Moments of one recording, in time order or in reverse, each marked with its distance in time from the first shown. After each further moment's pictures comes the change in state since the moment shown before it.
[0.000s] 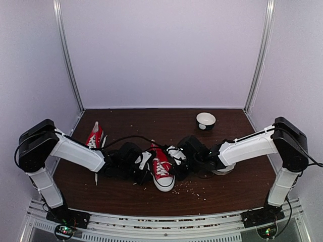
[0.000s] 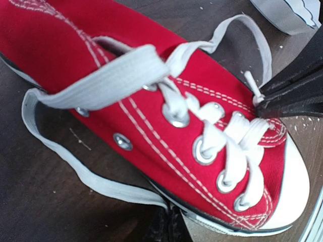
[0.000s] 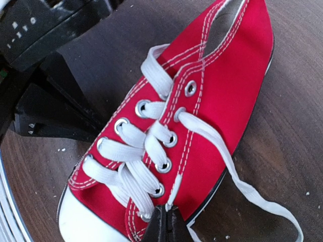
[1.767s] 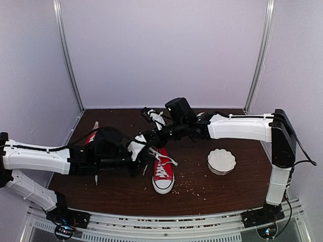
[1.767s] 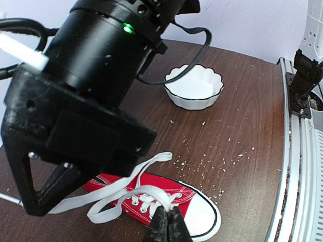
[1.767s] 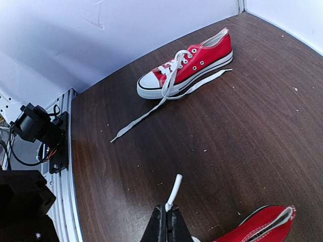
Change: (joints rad) left arm -0.153 -0.462 -0.006 -0.027 -0.160 0.377; right arm -0.070 0.119 0.518 -0.093 -0.302 -0.064
